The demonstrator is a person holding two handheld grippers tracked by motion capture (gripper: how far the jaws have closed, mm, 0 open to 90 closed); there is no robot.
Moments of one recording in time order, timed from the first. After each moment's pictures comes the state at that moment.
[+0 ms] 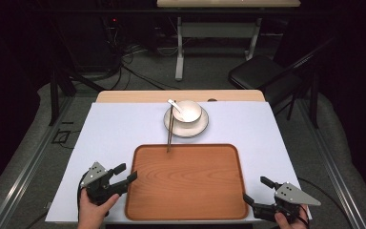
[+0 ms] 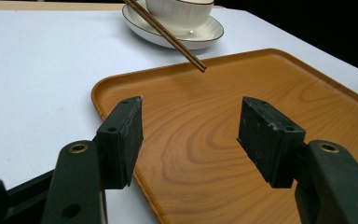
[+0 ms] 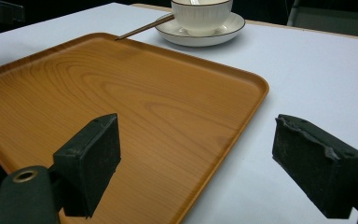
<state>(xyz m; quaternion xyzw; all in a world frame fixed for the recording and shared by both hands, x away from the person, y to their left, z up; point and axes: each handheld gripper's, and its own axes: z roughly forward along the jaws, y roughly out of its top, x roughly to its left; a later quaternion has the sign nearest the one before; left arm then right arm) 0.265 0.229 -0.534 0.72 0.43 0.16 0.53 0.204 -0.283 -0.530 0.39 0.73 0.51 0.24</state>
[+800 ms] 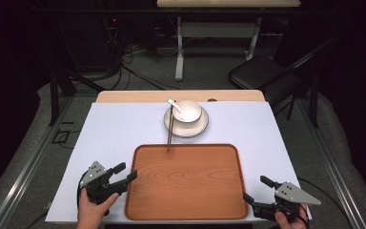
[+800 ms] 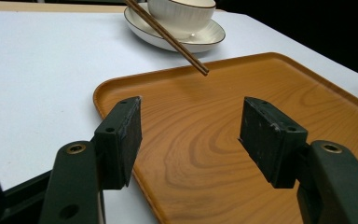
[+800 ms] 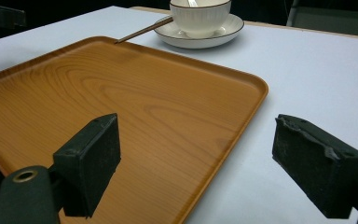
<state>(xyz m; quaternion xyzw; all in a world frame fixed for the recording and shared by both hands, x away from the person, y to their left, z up) 0.270 0.230 -0.536 0.71 0.43 0.16 0.53 0.206 -0.283 -0.530 0.40 0.72 0.51 0.24</state>
